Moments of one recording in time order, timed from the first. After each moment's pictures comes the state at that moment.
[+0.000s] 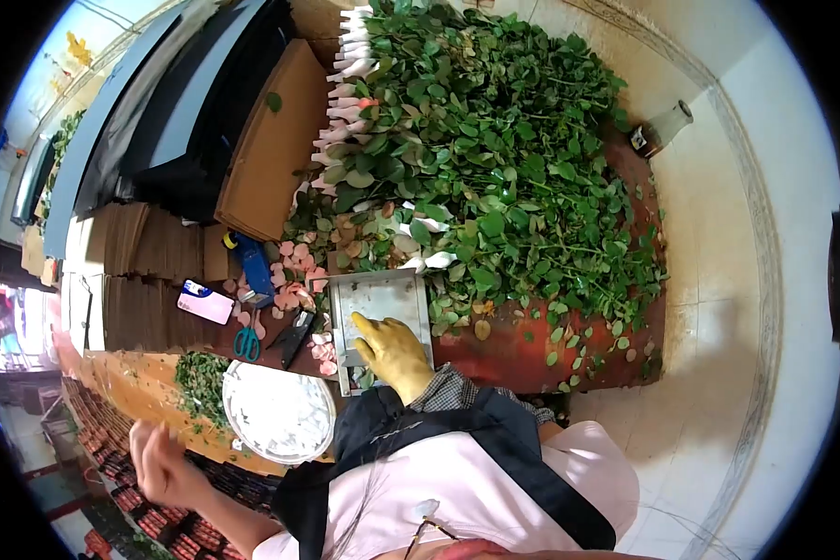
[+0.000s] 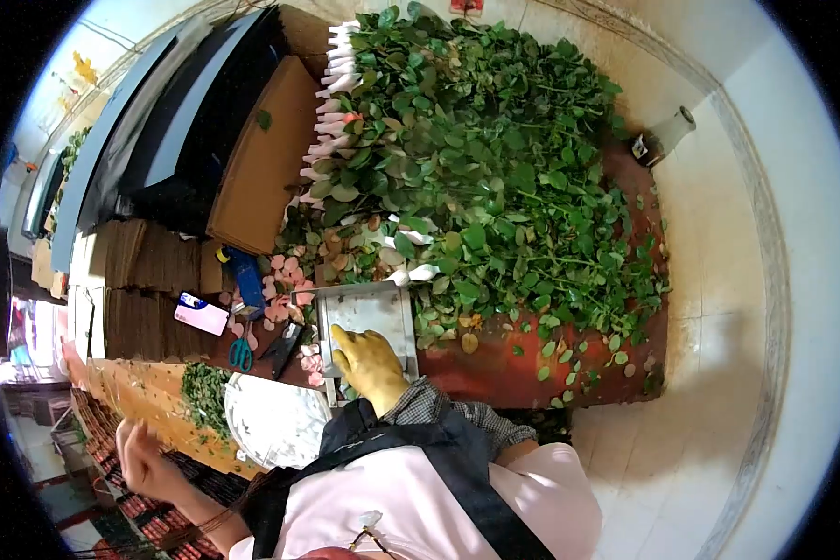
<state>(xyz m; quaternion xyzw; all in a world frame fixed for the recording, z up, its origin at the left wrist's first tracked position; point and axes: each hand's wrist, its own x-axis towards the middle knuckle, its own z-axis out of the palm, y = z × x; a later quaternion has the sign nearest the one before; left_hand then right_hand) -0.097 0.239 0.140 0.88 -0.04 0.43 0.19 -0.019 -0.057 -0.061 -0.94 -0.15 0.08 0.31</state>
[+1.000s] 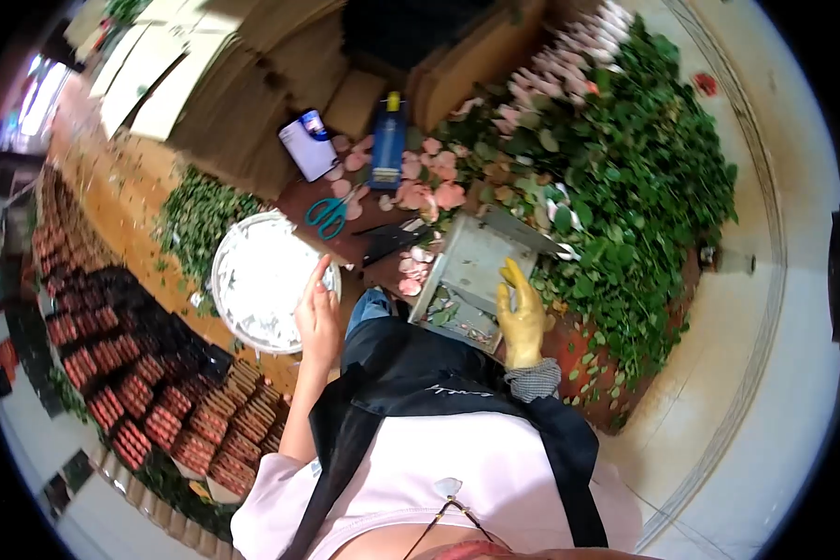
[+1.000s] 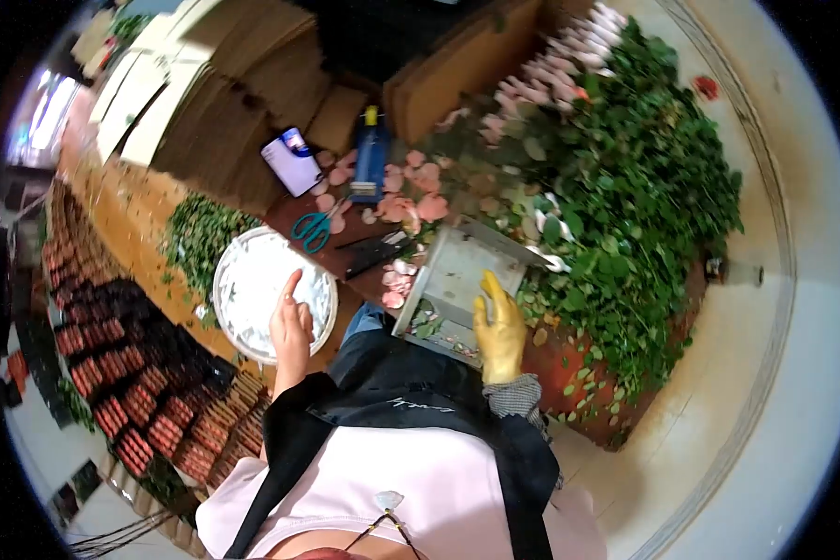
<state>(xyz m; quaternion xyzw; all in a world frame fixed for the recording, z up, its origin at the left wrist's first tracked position) -0.124 0.266 -0.064 0.66 0.28 0.11 0.70 -0.028 -0.038 -0.078 -0.94 -0.07 0.00 0.34</state>
